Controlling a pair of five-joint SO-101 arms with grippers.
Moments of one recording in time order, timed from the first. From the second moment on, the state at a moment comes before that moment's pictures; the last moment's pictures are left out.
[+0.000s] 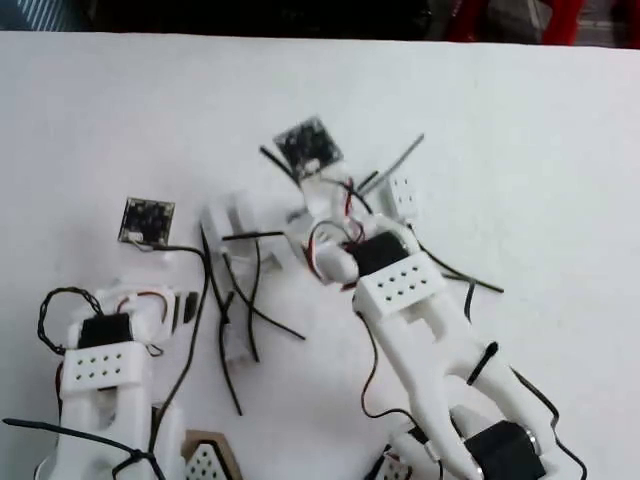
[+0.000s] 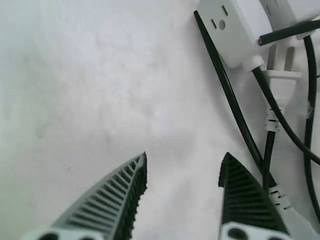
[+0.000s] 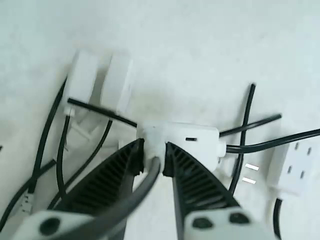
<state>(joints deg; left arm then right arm) -15.0 -53.5 75.9 49.3 -15.3 -30.2 -22.7 34.6 42.1 7.2</state>
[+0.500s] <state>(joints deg) -15.0 -53.5 75.9 49.3 -15.3 -22.2 6.5 7.7 28.8 7.2</state>
